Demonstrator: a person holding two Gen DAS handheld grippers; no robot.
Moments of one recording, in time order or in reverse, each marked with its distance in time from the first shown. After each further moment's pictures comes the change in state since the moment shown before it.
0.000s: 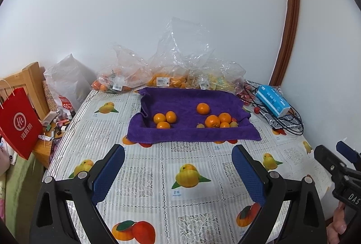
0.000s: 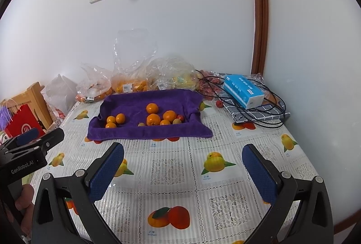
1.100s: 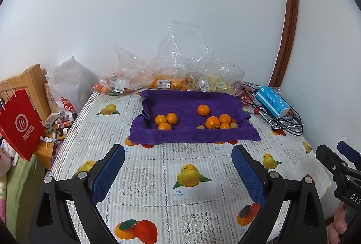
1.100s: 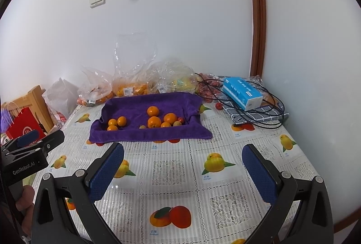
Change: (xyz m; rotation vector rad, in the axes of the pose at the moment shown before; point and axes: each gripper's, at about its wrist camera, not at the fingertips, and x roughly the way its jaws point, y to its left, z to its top) left arm -0.008 0.001 0.001 0.004 -0.015 0.002; right arm -0.009 -0.001 -0.001 0.006 -0.023 0.004
